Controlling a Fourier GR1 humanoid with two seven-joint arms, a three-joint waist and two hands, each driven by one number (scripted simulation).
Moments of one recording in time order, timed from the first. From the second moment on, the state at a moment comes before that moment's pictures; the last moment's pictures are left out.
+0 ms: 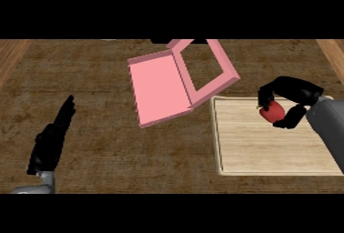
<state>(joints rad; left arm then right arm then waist) -0.01 0.23 0.02 -1.53 -0.15 0.08 0.09 -0.71 -0.56 0.30 -0.71 0.74 0.36 -0.67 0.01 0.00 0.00</state>
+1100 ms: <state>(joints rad) 0.07 0.23 0.06 -1.55 -0.16 0.10 0.09 -0.56 -0.24 0.22 -1.11 0.92 -0.12 0.51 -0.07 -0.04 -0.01</state>
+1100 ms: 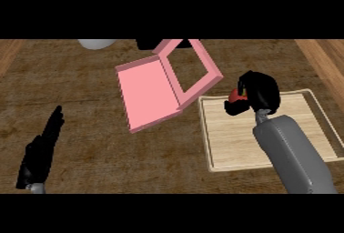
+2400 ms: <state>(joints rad) 0.01 0.20 0.02 -1.58 -0.18 0.05 0.10 -1.04 0.00 0.30 -1.21 0.87 -0.14 0.90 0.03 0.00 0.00</state>
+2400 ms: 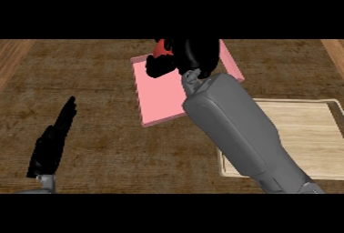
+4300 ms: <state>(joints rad) -0.01 0.18 0.04 -1.54 -0.19 0.05 0.09 -1.10 -0.06 0.01 -0.68 0.28 -0.91 0.26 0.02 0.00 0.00</state>
